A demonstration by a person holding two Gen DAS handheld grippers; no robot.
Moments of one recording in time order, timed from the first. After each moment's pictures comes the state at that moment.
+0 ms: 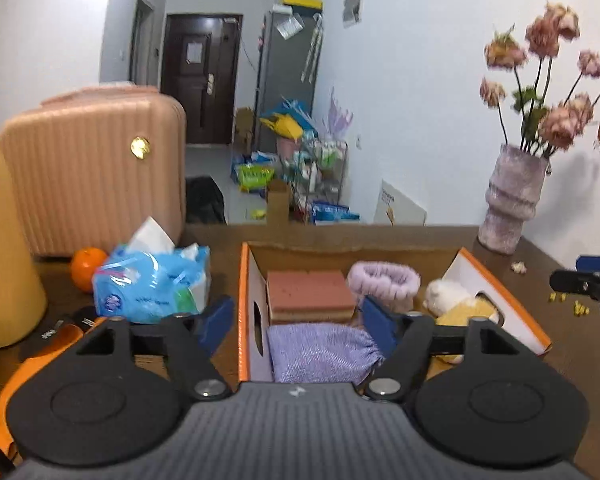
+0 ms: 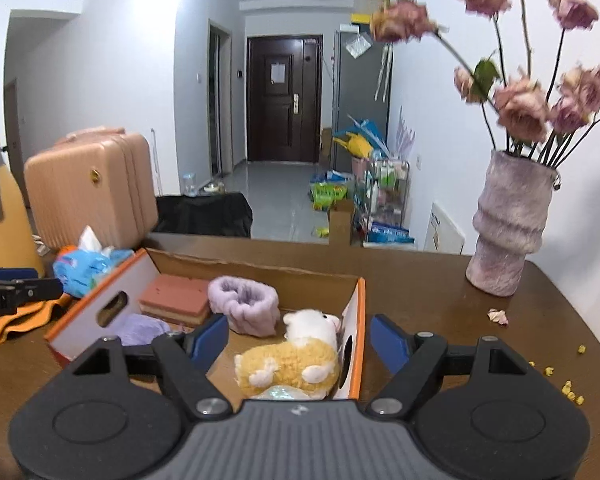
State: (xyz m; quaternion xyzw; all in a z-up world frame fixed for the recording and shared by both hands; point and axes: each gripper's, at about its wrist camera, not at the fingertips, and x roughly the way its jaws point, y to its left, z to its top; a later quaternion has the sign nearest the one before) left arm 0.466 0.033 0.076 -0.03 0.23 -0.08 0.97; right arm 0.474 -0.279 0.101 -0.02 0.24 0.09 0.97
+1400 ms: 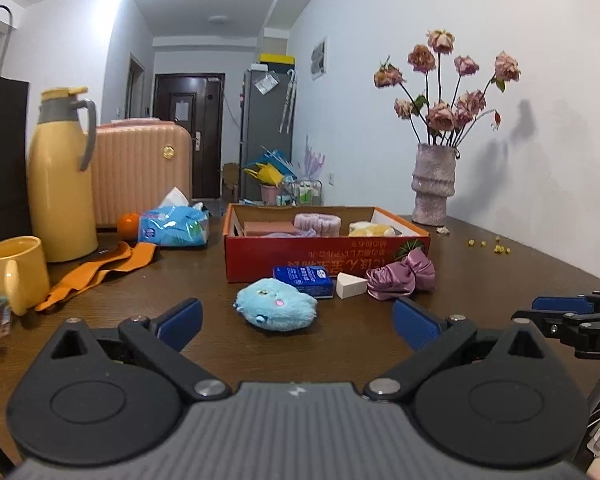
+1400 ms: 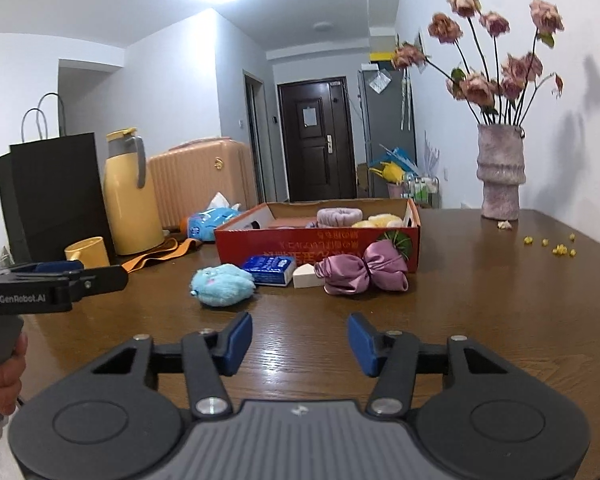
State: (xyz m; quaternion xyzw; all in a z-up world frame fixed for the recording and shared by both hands) left arm 0.187 0.020 0.011 0.00 0.15 -0.10 0.98; right arm 0.170 -0.248 0.004 0.04 0.17 0.14 0.97
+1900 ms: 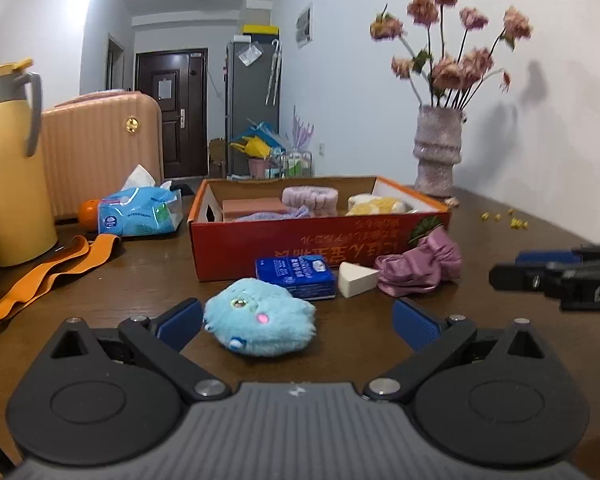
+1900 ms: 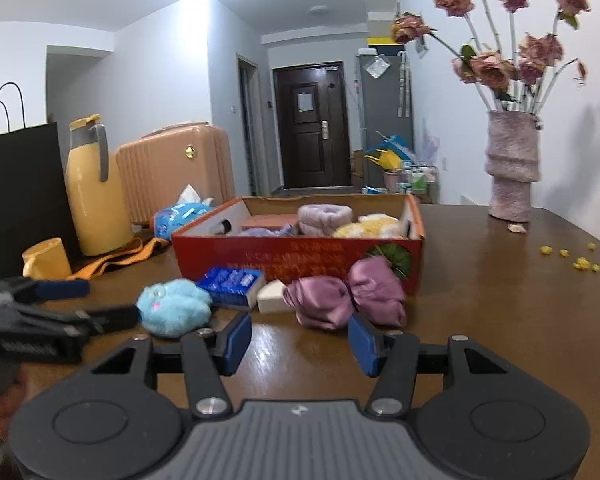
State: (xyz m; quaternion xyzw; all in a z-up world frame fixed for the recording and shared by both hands) left arm 0.289 -0.006 -0.015 0.02 0.19 -0.12 0.97; right arm 0.278 -0.251 0.003 0.03 0.20 0.15 0.97
